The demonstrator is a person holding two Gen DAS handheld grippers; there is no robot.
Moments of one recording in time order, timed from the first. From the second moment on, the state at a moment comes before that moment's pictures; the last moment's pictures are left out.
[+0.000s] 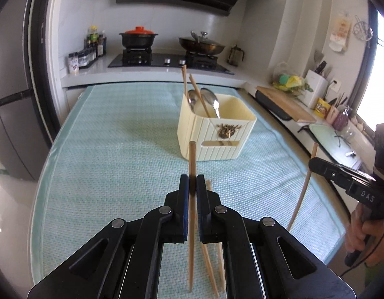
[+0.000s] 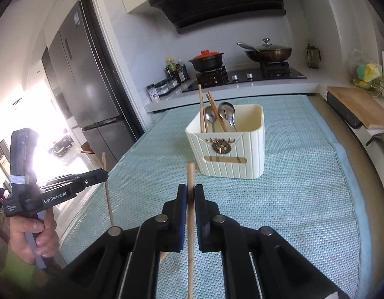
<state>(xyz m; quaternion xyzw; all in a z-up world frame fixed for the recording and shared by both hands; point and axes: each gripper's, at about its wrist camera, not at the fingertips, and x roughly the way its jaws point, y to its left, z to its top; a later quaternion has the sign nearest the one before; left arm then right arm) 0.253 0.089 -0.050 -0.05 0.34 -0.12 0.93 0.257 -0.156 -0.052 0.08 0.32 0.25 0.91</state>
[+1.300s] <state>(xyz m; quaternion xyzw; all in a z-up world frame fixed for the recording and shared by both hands) 0.394 0.059 0.077 -0.06 0.24 -0.13 0.96 0.367 -0.145 0.100 -0.02 0.13 0.19 0.97</state>
